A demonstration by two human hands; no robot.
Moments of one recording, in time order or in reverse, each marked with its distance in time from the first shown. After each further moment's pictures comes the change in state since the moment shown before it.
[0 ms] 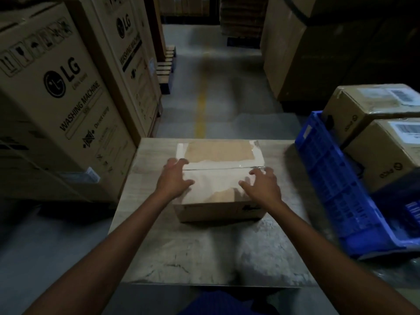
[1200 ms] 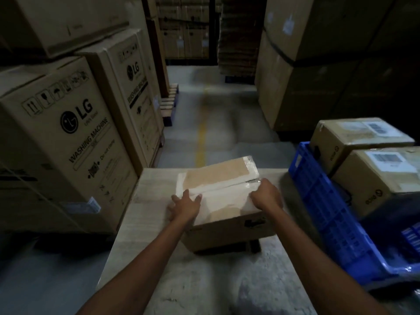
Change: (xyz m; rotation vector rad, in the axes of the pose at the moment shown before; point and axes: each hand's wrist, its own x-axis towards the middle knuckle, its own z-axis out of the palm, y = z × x) left_hand 0.014 0.043 0.038 -0.149 -0.086 -0.473; right_hand 0.024 -0.024 -0.058 0.166 0.081 0.205
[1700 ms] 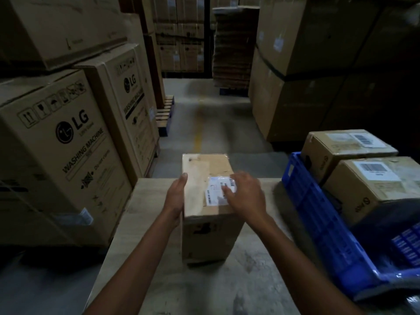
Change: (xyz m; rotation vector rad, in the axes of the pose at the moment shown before) left_hand -0.031 0.032 -0.056 -0.991 -0.172 0.256; right_hand -0.064 -0.049 -0.027 -0.069 0.104 -0.437
